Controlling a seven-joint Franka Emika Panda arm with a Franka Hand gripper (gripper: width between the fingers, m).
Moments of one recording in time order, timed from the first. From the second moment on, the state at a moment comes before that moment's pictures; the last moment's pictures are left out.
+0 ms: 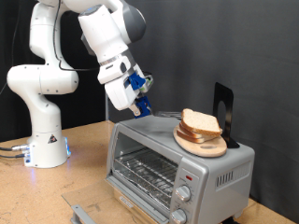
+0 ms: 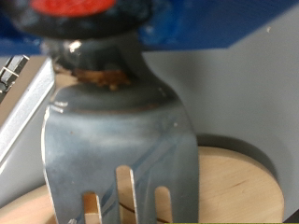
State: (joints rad) arm -0.56 -0.43 0.65 -2.50 0.85 2.31 -0.33
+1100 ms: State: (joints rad) arm -0.56 -0.37 0.74 -2.48 0.78 2.42 -0.22
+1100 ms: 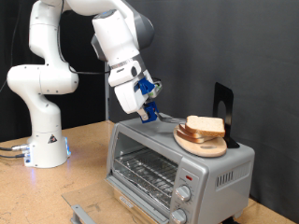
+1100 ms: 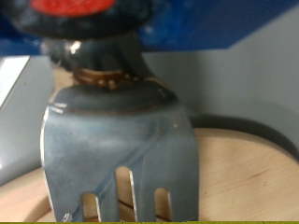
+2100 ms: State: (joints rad) arm -0.58 -0.29 0.81 -2.44 0.66 2.54 -0.12
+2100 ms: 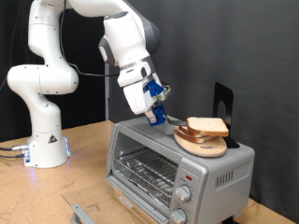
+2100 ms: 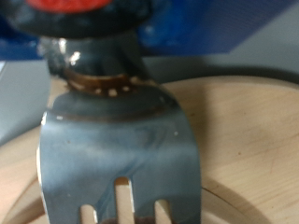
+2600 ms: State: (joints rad) arm -0.58 -0.26 0.85 -2.44 0.66 2.65 -0.12
